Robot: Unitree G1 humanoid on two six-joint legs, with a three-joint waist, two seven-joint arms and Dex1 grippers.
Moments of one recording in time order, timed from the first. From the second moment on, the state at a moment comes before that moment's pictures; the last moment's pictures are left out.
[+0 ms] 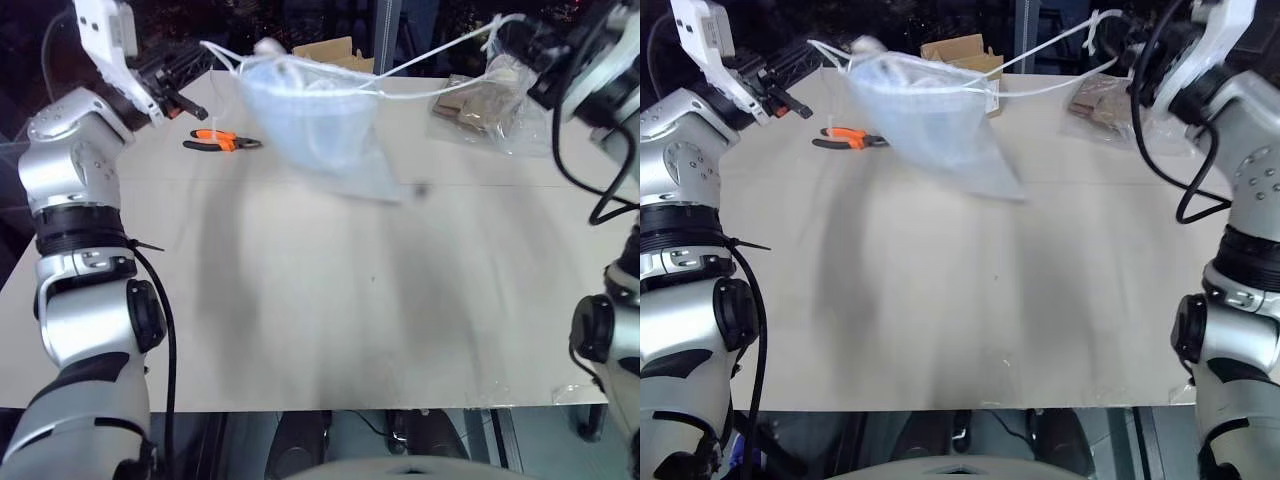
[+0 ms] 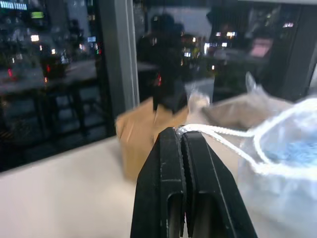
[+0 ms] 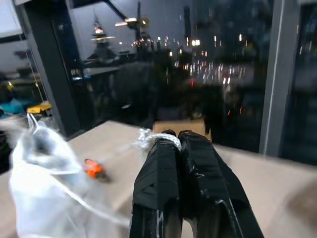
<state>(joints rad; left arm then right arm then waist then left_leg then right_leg) -1.03 0.74 0.23 0.57 -0.38 0.32 -0.93 -0.91 -0.62 -0.30 -0.14 0.71 0.89 0.40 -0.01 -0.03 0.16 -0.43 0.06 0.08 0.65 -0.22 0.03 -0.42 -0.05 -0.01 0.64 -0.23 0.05</state>
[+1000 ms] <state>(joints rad) -0.77 0.73 0.28 0.57 -0.40 0.15 -0.76 -0.48 -0.88 -0.40 0.01 0.51 0.55 0.46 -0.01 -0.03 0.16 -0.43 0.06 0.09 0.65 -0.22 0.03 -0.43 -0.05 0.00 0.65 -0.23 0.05</state>
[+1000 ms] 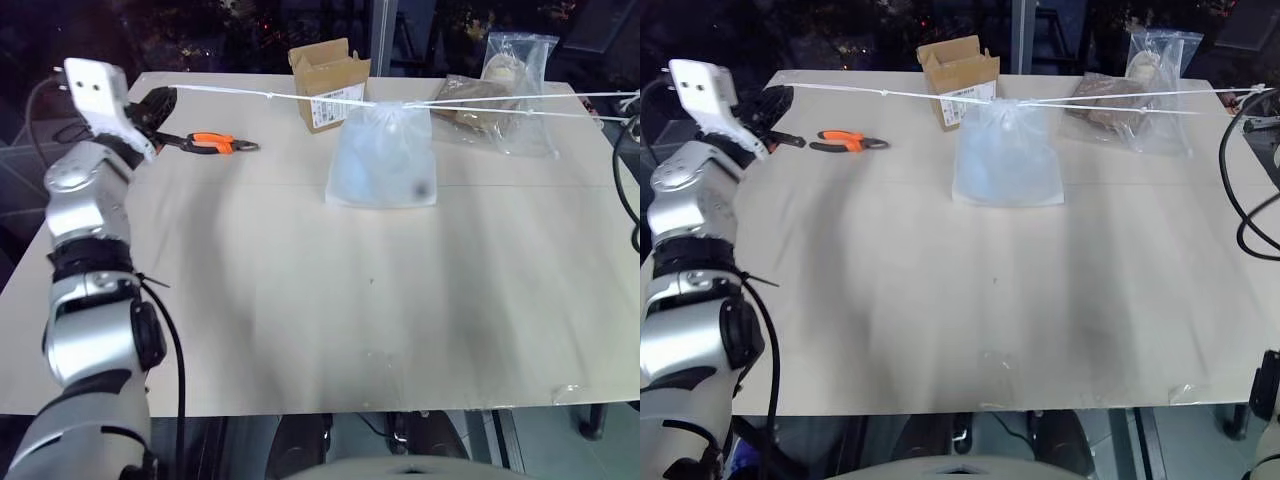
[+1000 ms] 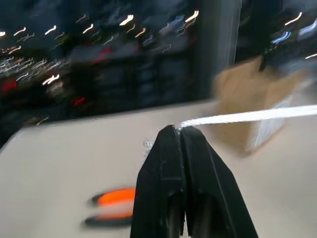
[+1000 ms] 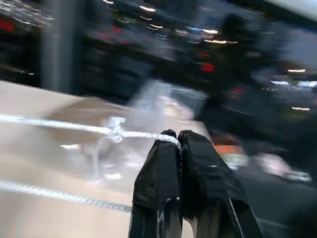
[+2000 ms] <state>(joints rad) -0.24 0.58 0.26 -0.18 -0.53 0.46 -0.73 0.06 -0.54 -0.12 -0.55 0.31 0.39 0.44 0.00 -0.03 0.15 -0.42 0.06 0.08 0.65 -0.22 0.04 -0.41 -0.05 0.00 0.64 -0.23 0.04</state>
